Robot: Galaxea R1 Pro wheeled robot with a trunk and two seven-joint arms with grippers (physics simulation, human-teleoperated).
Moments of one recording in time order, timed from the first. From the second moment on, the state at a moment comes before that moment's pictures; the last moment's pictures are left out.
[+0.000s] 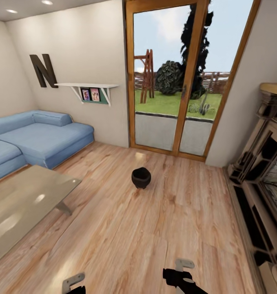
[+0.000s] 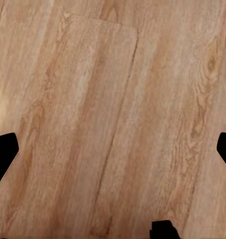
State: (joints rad) left arm -0.33 0.08 -0.43 -0.36 0.73 -0.06 0.30; right arm -0.49 0.08 0.54 -0.22 -0.64 -0.04 -0.21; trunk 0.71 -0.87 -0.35
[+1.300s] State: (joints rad) left arm -0.33 0.08 -0.43 -0.36 0.73 -0.06 0.30; right arm -0.49 0.08 0.54 -0.22 -0.64 -0.04 -0.21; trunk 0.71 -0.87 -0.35
